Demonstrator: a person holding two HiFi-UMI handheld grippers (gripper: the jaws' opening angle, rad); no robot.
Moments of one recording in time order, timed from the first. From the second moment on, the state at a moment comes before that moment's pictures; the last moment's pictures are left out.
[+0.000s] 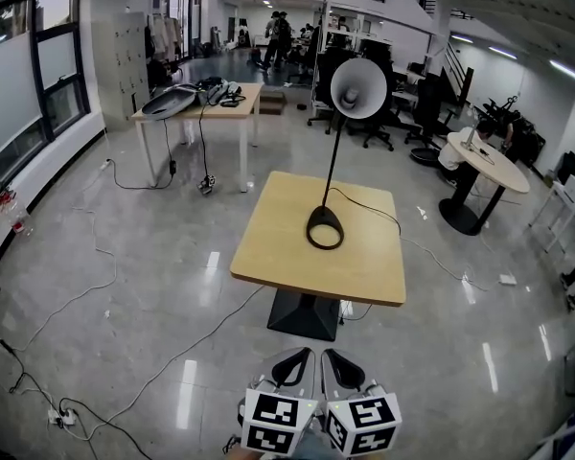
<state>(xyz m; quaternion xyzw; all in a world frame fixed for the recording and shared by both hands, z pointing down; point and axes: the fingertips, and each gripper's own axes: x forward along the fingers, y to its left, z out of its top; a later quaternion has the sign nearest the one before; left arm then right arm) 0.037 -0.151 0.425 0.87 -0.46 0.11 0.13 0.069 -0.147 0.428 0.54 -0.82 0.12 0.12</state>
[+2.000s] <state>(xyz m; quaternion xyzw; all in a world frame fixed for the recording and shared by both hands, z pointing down) -0.005 -0.153 0.461 0.86 -0.48 0.15 0.13 0.024 -0.153 0.460 0.50 -0.85 0.15 0.09</state>
